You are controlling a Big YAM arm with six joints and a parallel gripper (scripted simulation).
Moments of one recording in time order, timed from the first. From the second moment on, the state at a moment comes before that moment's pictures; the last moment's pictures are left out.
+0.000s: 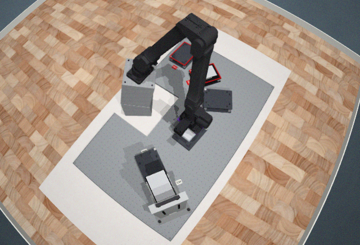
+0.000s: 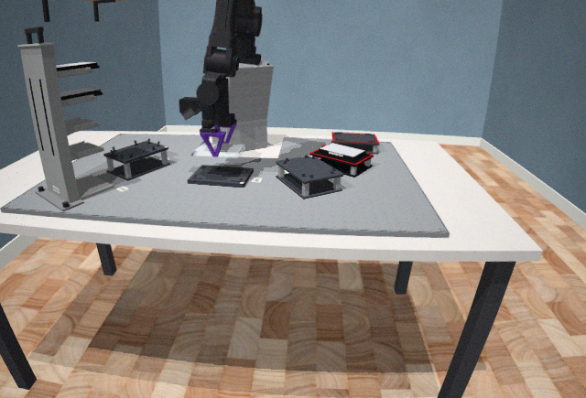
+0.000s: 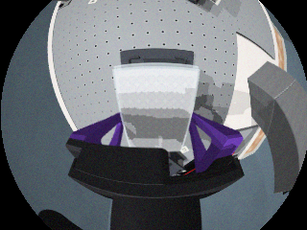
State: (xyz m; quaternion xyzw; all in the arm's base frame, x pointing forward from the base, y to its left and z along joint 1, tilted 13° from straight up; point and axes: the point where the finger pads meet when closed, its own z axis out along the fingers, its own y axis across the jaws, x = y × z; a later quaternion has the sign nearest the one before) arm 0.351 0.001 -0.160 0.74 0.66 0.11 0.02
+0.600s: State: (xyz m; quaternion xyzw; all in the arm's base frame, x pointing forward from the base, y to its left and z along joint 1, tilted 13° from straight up) arm 0.345 -0.004 -0.119 0.74 0.66 0.12 0.02
